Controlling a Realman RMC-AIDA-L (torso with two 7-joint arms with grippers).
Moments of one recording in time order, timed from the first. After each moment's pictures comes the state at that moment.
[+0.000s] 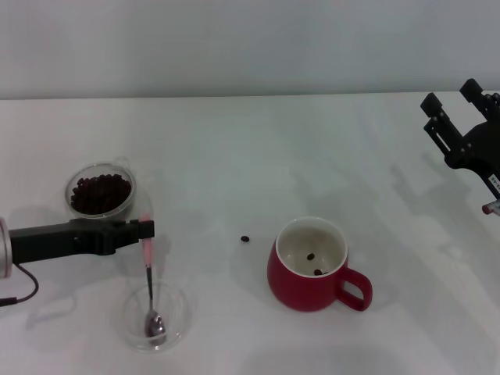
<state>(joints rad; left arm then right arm) -0.52 -1.96 1.08 0.51 1.72 1.32 -1.83 0.43 2.01 -0.22 0.12 -1.42 -1.50 0.32</state>
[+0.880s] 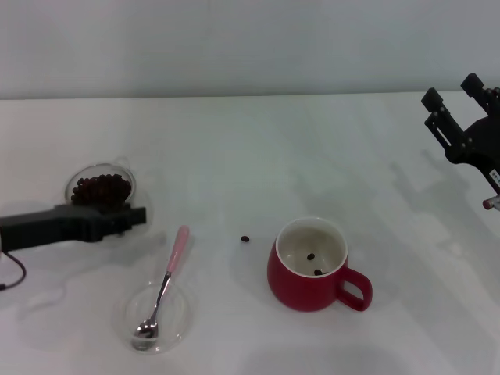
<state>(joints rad) -0.51 -1.95 1.07 0.53 1.71 1.28 -1.78 0.44 2.01 -0.22 0.11 -1.41 -1.51 0.32</state>
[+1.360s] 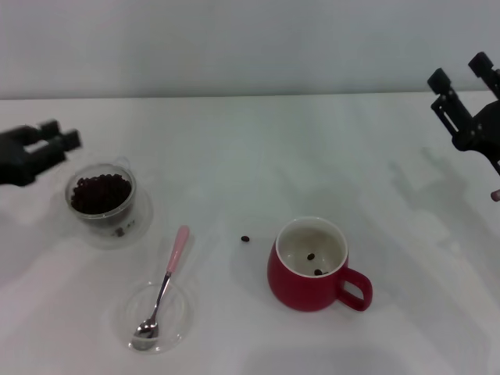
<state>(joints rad) -0.41 -2.01 0.76 0.75 1.69 1.37 -1.52 0.45 2.01 -0.22 0.11 -1.41 -1.60 0.32</state>
